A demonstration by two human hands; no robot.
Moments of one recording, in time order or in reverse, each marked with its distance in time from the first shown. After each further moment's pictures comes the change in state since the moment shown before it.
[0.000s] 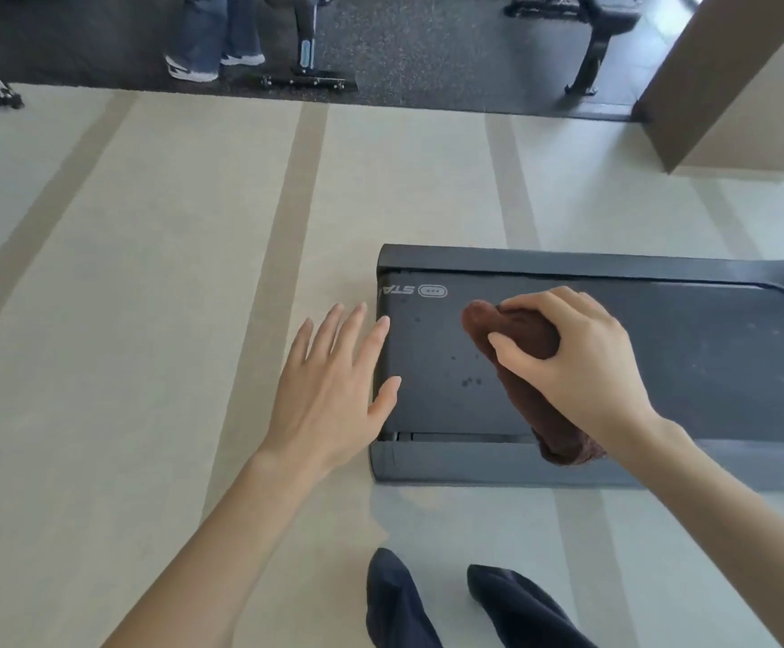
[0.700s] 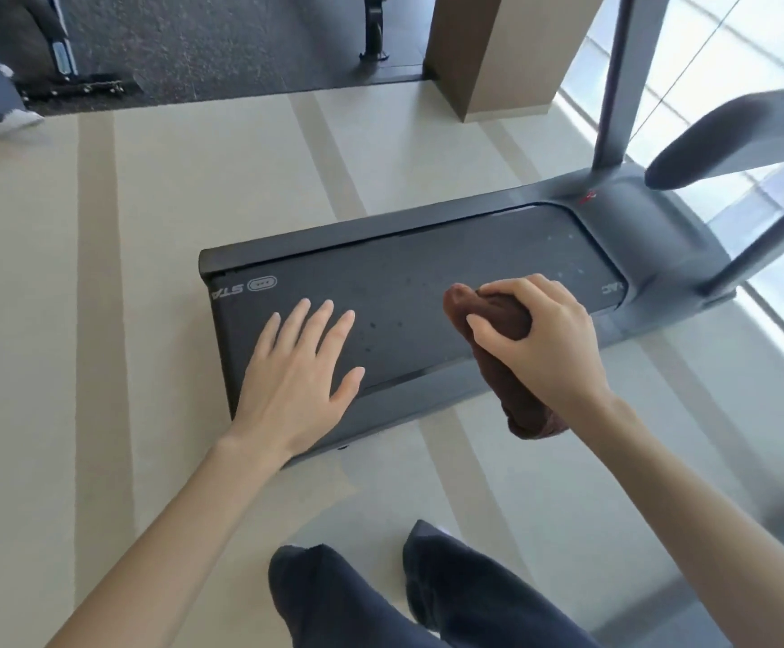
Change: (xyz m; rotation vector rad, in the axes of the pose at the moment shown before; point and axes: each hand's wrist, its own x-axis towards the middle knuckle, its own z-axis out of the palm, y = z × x) left_hand 0.010 0.267 -0.022 -0.017 -0.038 0.343; right_hand -0.139 0.159 -0.219 -0.076 0.217 0.334
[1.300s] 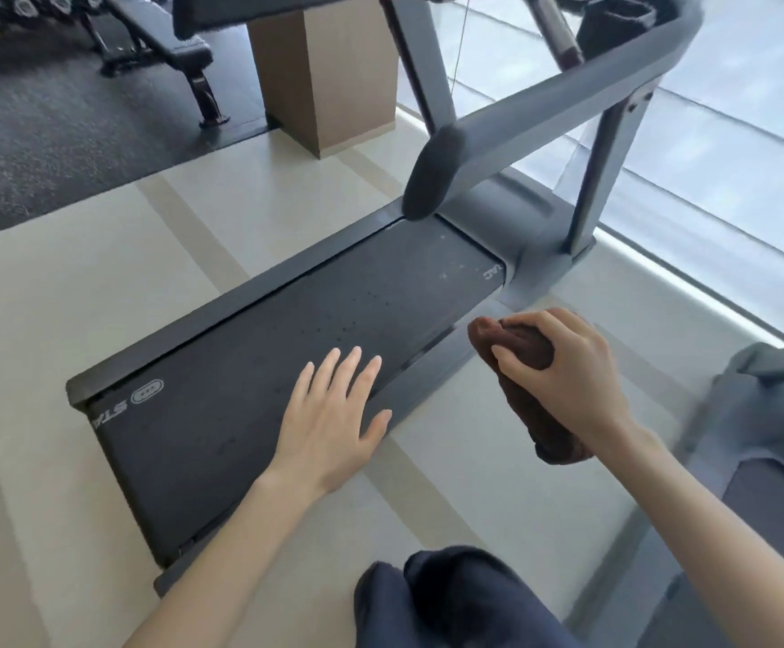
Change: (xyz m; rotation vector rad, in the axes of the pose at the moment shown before) left_hand 0.102 0.201 0.019 0.040 -0.140 0.396; right_hand -0.035 0.171 -0.141 -0.060 0.259 0.264
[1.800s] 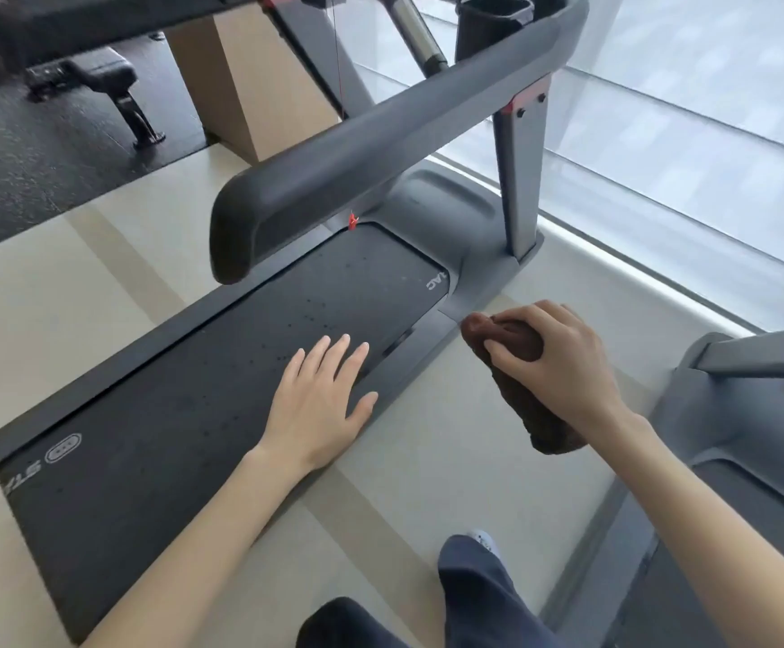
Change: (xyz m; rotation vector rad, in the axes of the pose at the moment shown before) left_hand 0.179 0.150 0.010 0.001 -0.015 0.061; right_hand 0.092 0.192 -0.091 -0.020 -0.048 0.078
